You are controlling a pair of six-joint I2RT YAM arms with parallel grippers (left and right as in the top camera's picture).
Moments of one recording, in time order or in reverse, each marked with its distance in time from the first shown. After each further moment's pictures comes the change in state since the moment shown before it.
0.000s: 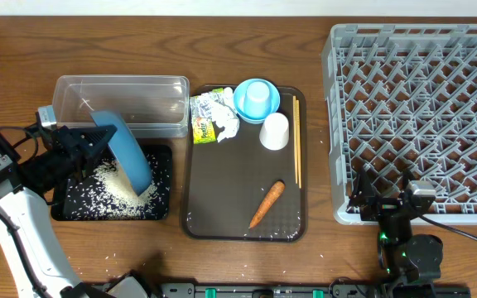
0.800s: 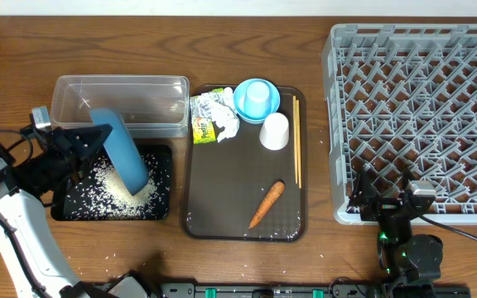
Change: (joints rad) left arm 0.035 0.000 0.000 -0.010 0.055 0.006; right arm 0.000 0.000 0.000 0.000 0.000 0.000
